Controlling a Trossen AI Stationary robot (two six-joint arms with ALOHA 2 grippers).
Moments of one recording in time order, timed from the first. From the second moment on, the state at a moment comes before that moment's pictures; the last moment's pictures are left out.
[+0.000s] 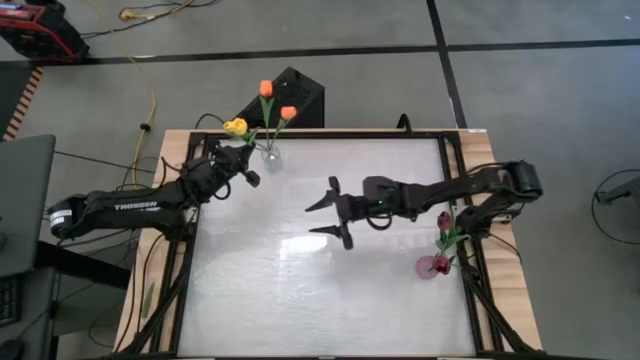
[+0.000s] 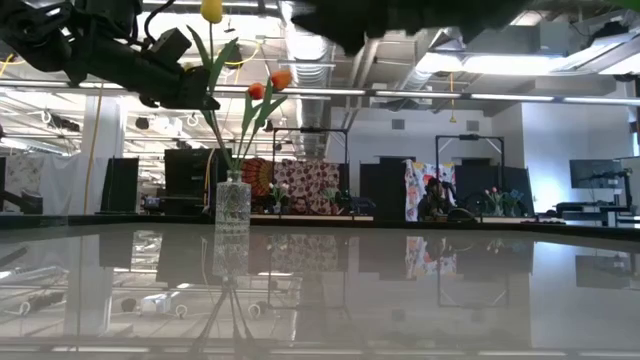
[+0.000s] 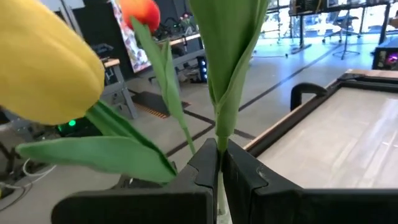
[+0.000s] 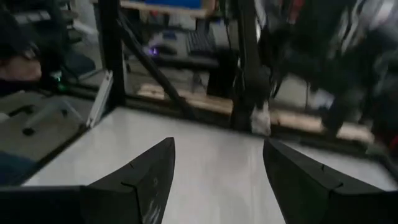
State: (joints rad) left arm 0.42 0.85 0.31 0.53 -0.51 0.17; right arm 0.02 1.58 0.97 0.47 -0.16 -0.13
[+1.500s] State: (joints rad) left arm 0.57 1.10 0.52 0.13 -0.25 0.06; right arm -0.08 1.32 0.97 0.41 -0.16 -0.11
